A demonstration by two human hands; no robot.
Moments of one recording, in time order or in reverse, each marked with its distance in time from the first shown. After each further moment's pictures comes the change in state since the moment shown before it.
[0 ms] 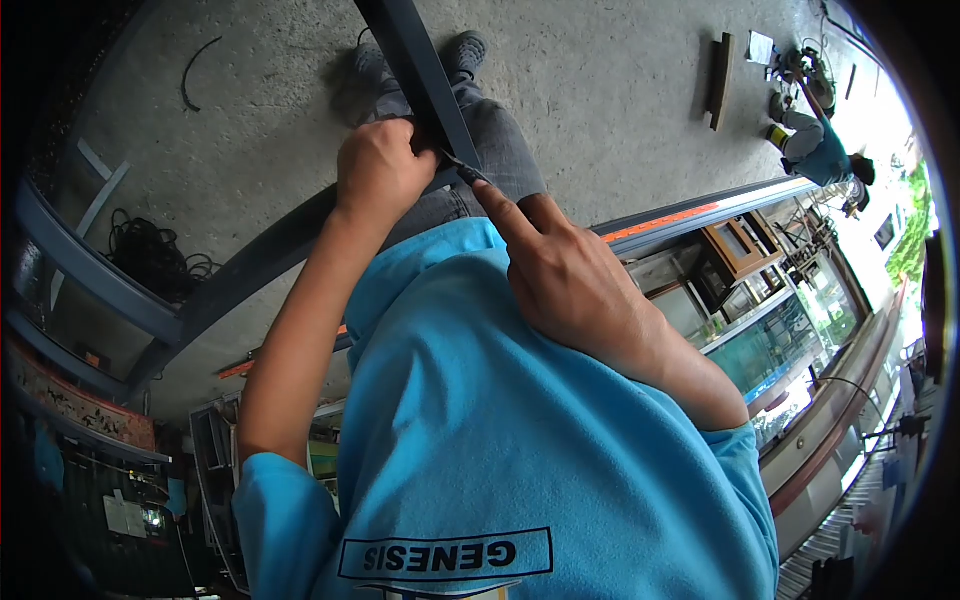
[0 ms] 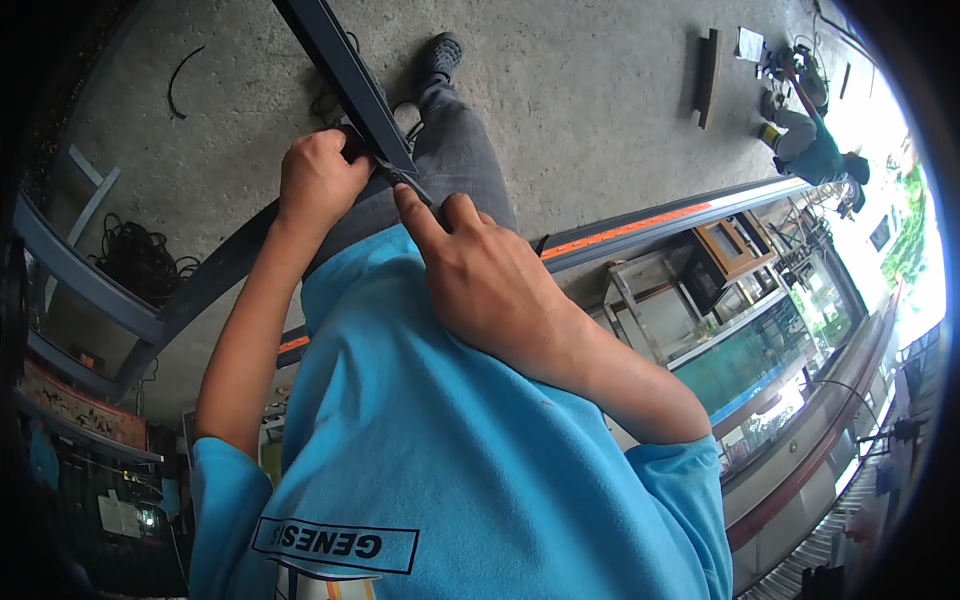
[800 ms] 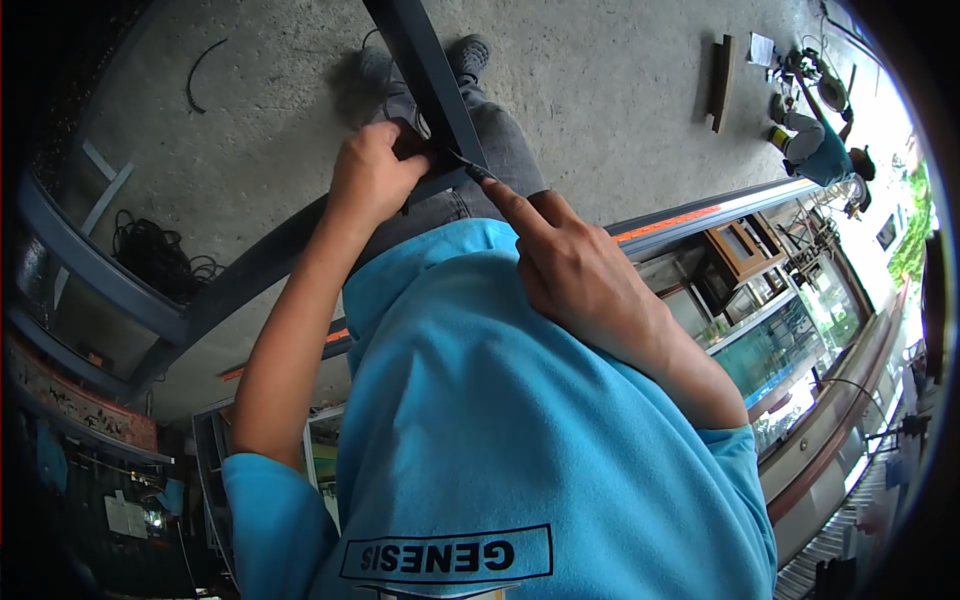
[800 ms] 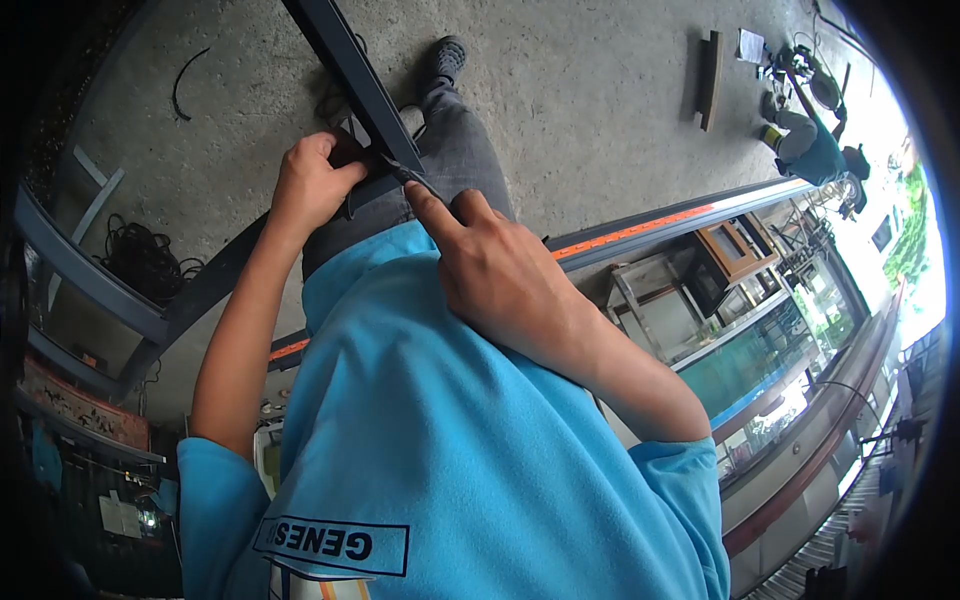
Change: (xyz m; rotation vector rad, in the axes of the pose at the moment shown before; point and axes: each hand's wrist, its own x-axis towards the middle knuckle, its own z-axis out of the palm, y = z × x) left_hand -0.001 -0.011 -0.019 -0.316 -0.143 -0.171; right_hand 0.003 0.005 0.000 0.069 0.021 0.030
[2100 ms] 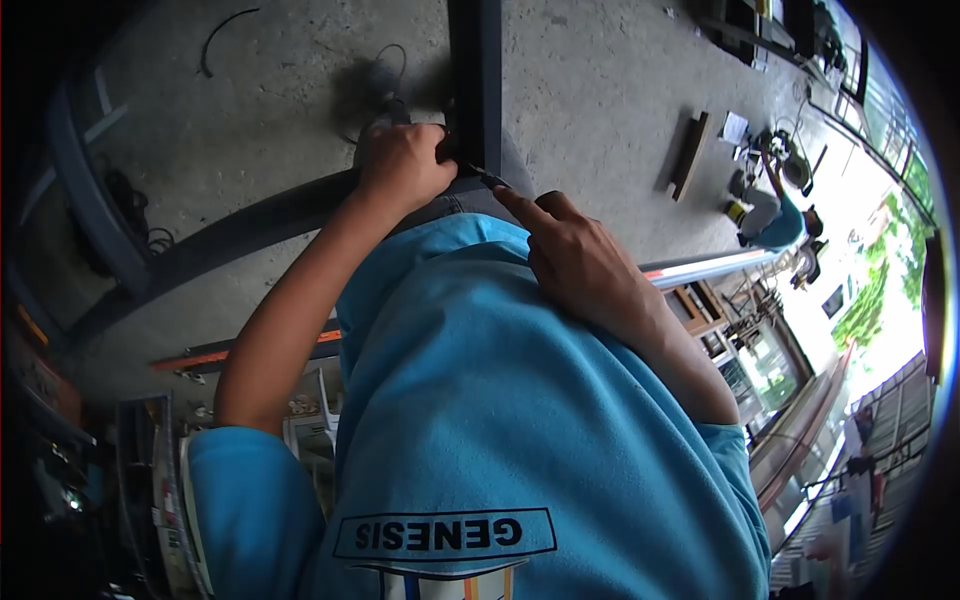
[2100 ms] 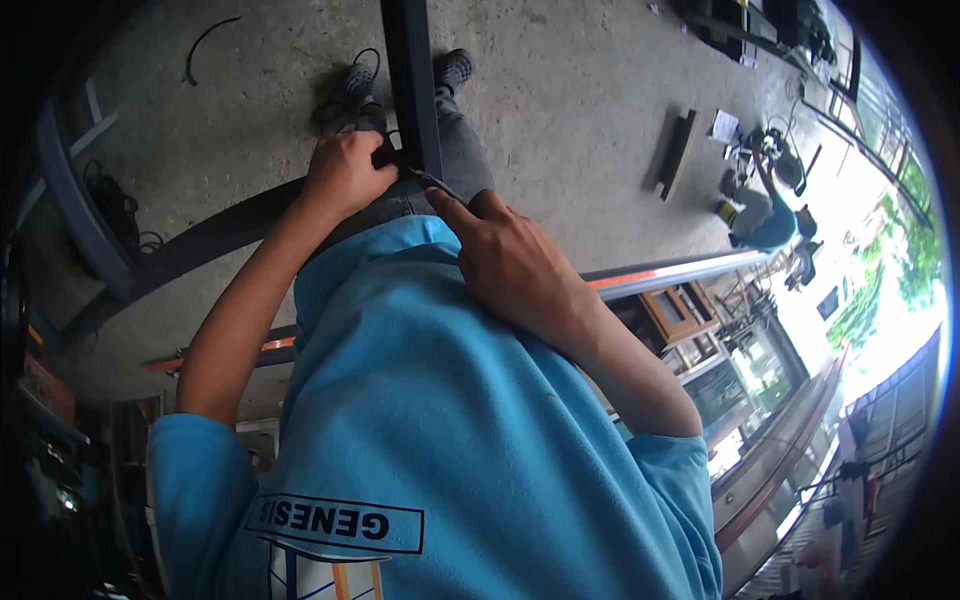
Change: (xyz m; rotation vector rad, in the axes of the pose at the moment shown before) left_hand -0.005 -0.020 0.019 0.174 0.195 0.208; right_hand 0.008 -0.007 -0.010 -0.269 -0.065 -0.137
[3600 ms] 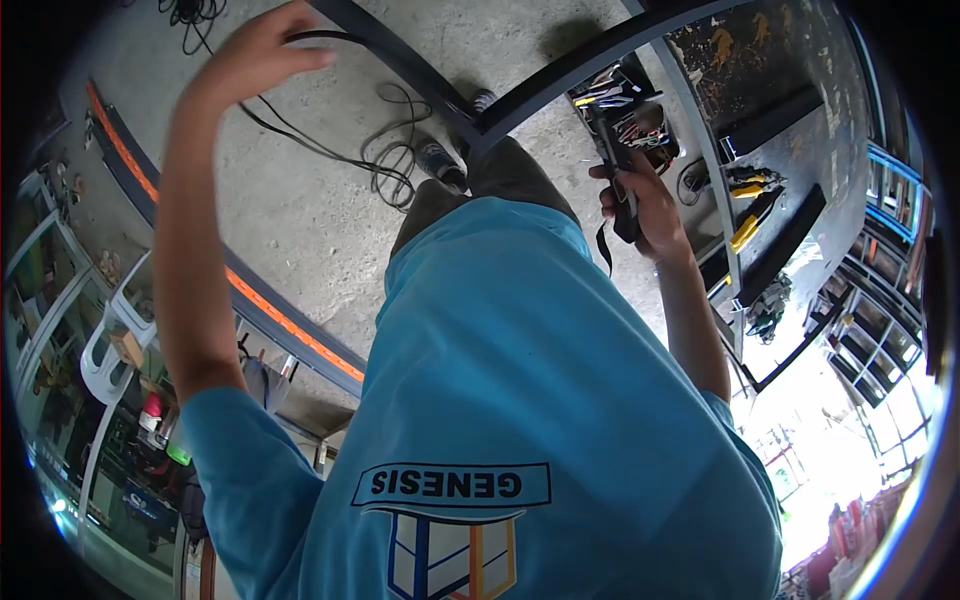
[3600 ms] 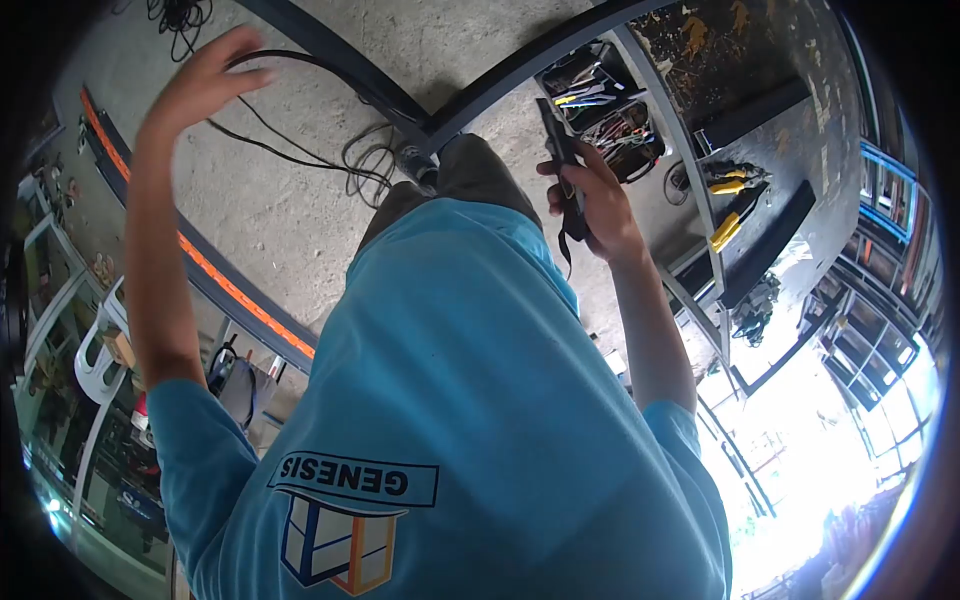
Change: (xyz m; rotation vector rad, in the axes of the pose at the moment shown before) left_hand -0.215 0.018 -0.031 -0.074 0.754 -0.485; right_hand 0.058 0.112 -0.122 0.687 -0.313 -0.144
